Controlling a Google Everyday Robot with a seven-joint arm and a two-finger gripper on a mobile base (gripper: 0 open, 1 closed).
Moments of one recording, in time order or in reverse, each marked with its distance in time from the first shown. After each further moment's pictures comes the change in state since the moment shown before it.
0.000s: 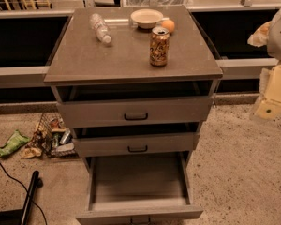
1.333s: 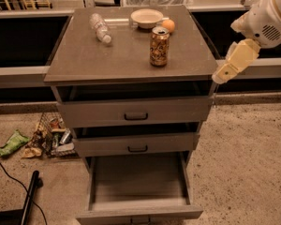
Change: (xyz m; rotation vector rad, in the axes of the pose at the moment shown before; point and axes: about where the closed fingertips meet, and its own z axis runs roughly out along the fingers) arm -0.034 -0.104 0.052 0.062 -0.302 0.188
